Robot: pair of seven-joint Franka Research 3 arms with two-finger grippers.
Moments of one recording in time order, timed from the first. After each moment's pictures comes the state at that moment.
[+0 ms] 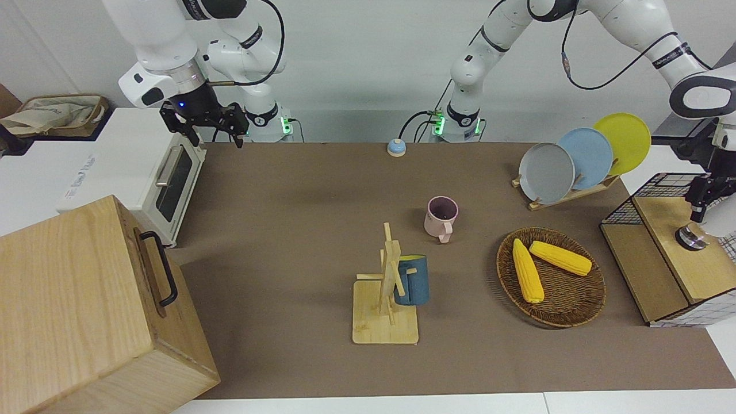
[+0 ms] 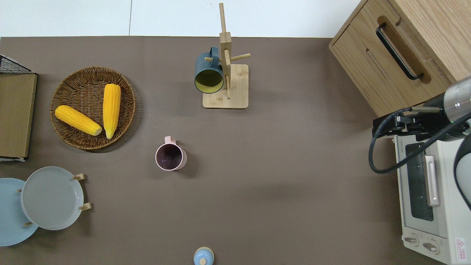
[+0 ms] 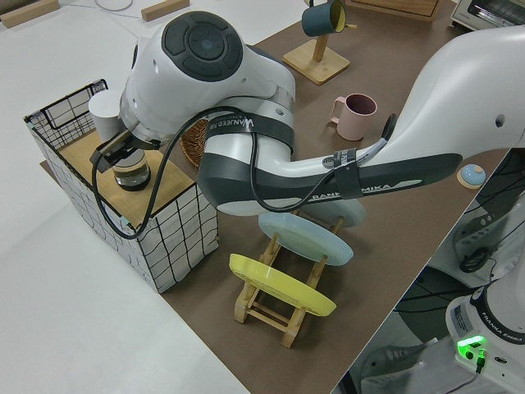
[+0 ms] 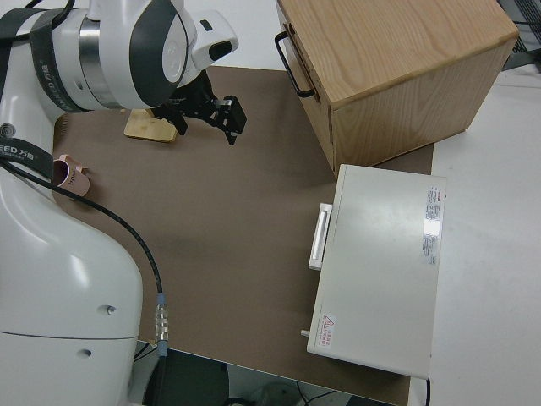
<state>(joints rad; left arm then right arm) 0.84 0.34 -0.34 -1.58 -0.29 2.40 0.67 -0.07 0.07 0.17 -1.43 0.02 1.43 0.19</state>
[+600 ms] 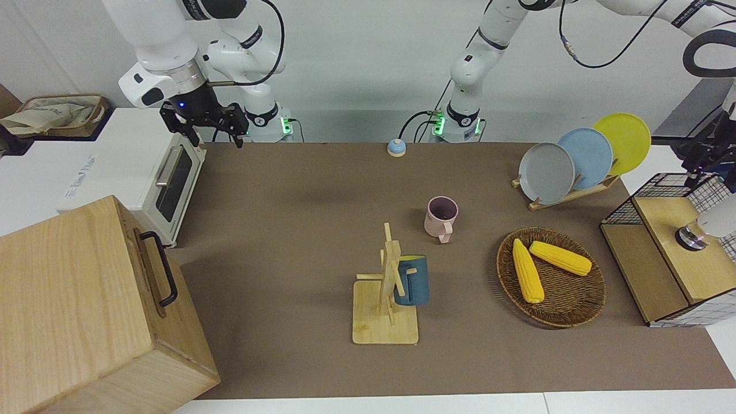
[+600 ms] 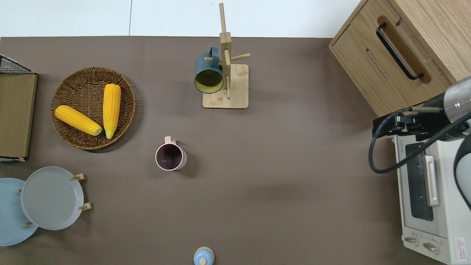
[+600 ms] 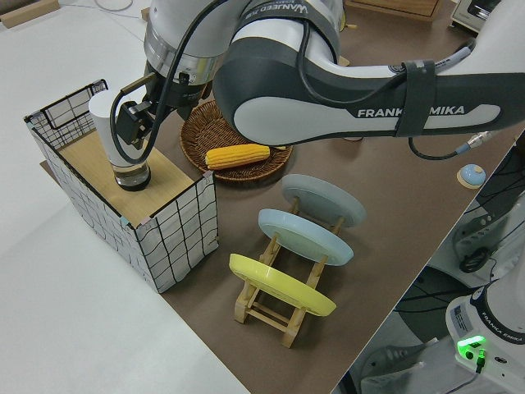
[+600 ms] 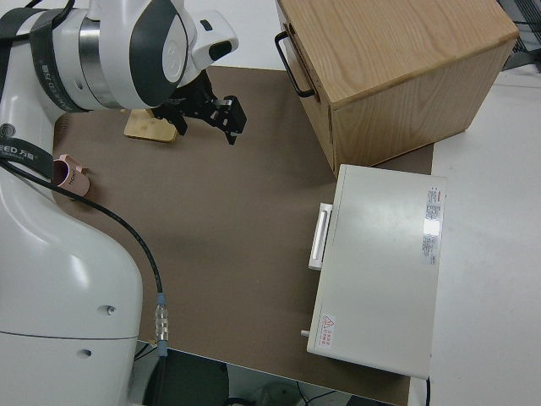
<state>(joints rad) 0.83 0.23 -0.35 -1.50 -0.06 2.05 0.52 -0.07 0.07 0.17 -1.43 0.02 1.43 0.19</state>
